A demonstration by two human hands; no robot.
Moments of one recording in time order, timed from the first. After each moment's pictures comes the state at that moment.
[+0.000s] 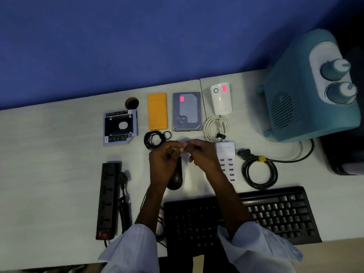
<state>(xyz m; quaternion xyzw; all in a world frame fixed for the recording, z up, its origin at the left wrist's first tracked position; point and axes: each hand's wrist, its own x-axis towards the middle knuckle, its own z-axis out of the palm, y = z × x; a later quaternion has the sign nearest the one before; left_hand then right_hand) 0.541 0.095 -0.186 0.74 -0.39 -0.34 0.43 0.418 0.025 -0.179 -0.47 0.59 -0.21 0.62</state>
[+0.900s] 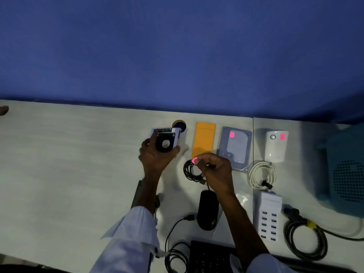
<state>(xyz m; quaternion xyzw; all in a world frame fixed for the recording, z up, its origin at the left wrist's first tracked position) 0.714 0.056 -0.198 0.90 -0.26 -0.18 0.31 0.528 0.000 -0.153 -0.52 0.53 -0.23 0.62</state>
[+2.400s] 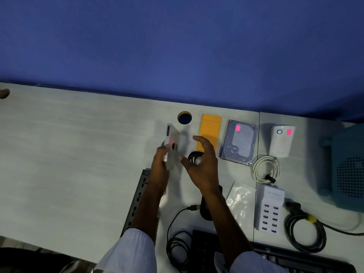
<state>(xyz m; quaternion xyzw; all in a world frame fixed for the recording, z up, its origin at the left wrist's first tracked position) 0.679 0.093 -0.164 0.64 0.01 -0.49 0.59 0.565 0.035 -0.161 -0.65 0.49 -0.23 0.52</state>
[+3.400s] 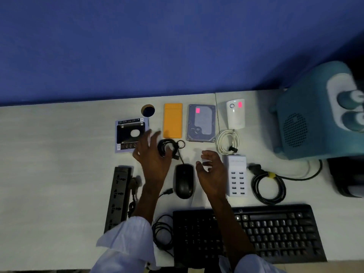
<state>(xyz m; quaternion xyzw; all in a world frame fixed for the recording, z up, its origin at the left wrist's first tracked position) 0.608 0.090 -0.193 0.86 -0.44 -0.03 0.28 0.436 0.069 -0.177 -0.52 0.64 -0.28 0.49</state>
